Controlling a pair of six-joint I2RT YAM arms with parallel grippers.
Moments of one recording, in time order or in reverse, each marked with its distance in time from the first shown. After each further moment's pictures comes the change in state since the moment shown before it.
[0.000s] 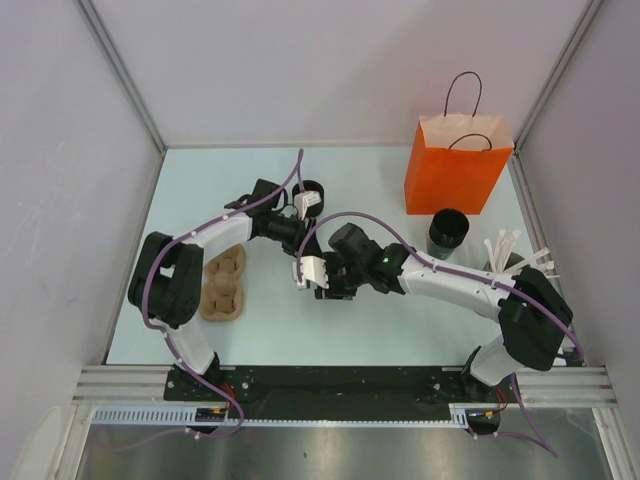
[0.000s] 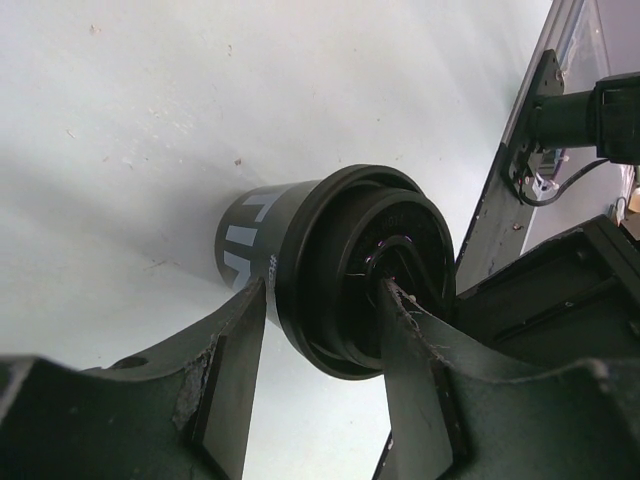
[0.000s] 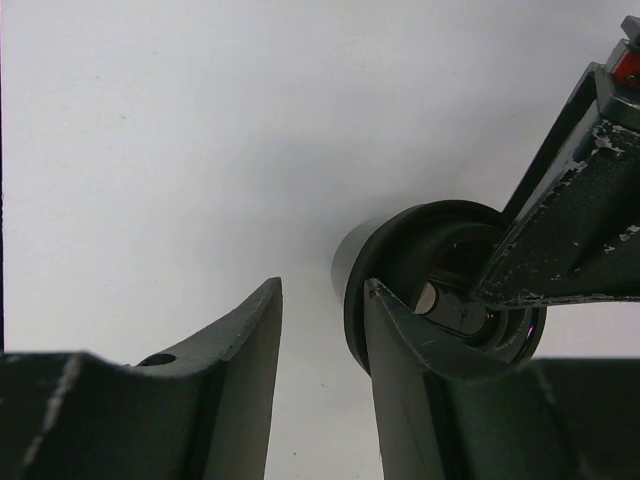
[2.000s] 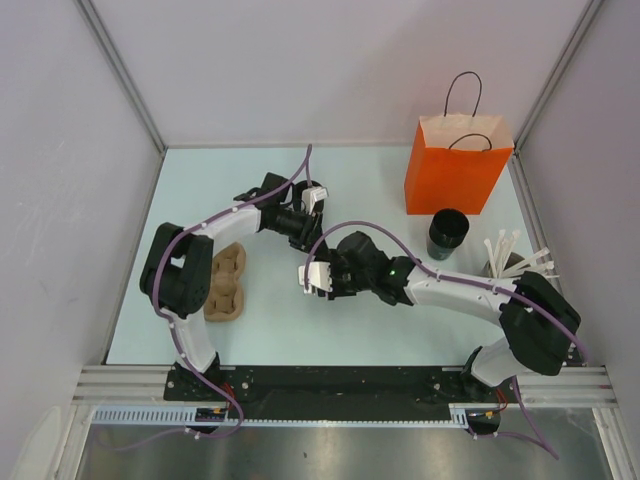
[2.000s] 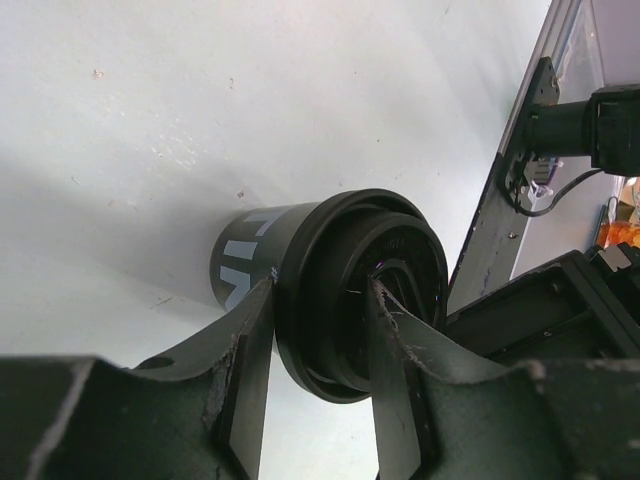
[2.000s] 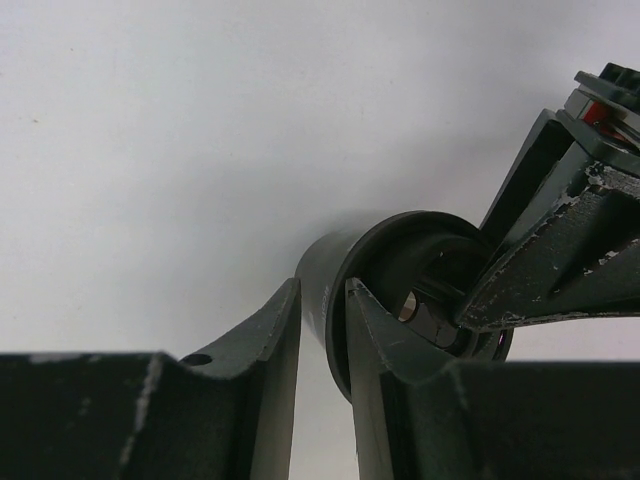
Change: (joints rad) left arm -0.025 0.097 0.113 -0.037 0.006 -0.008; right arm -0.010 -0.020 -0.166 0.245 0.072 -0.051
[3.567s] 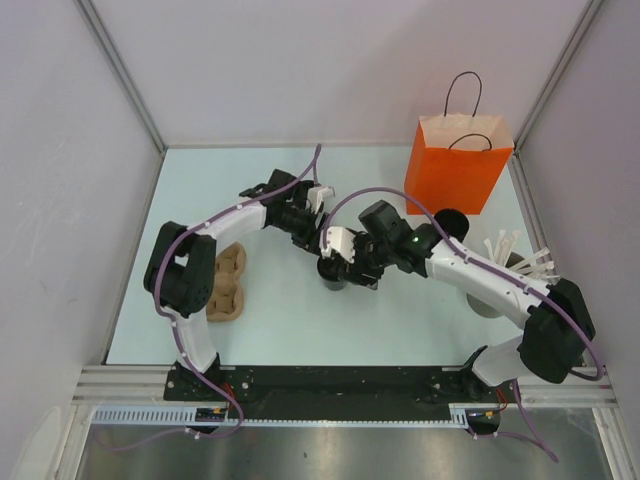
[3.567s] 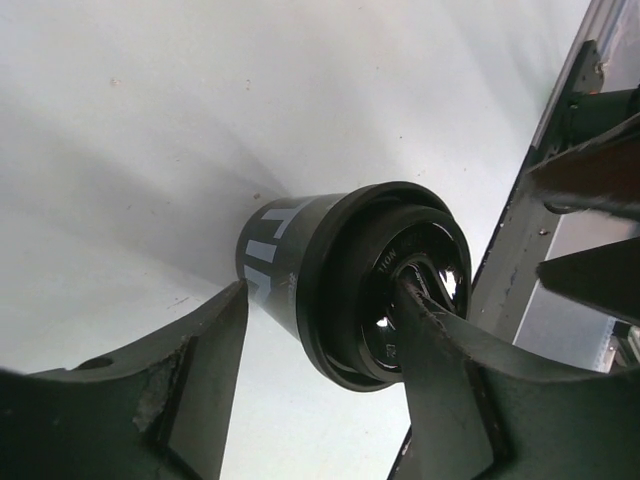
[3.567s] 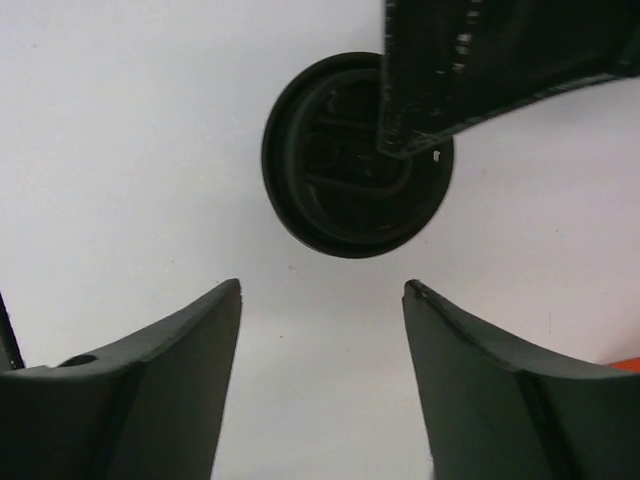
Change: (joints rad) left arm -0.031 0.011 0.068 -0.076 -0.071 0.044; right arm -0.159 -0.093 0.215 -0.447 -0.042 0.104
